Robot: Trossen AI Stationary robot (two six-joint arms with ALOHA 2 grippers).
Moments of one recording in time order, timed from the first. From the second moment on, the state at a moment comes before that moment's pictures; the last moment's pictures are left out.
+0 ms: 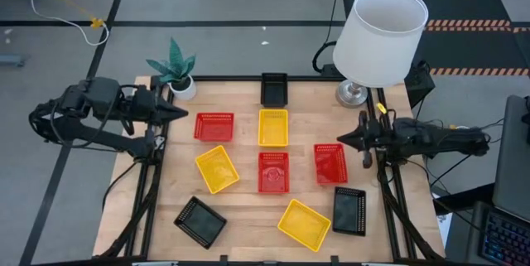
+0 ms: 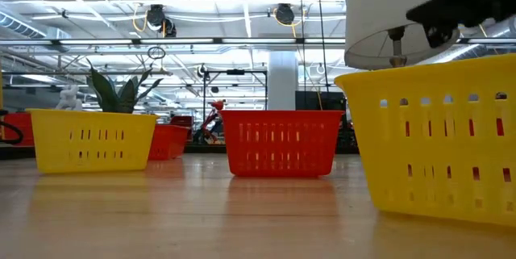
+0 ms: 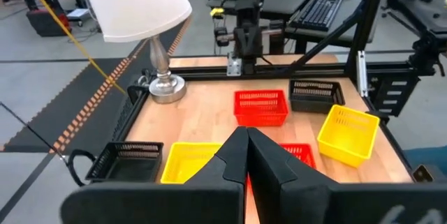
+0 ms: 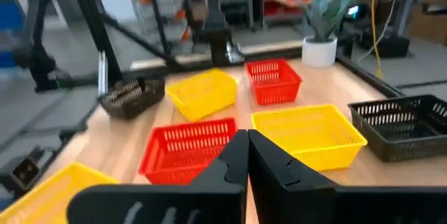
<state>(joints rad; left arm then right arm) -0.06 0.76 1.29 -0.84 -0.13 0.02 0.06 0.23 0.35 -0.32 0.08 0.15</state>
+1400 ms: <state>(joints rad) -0.11 0.83 1.27 -0.80 -0.14 0.00 -0.01 0.91 1.28 -0.68 0.08 0.15</state>
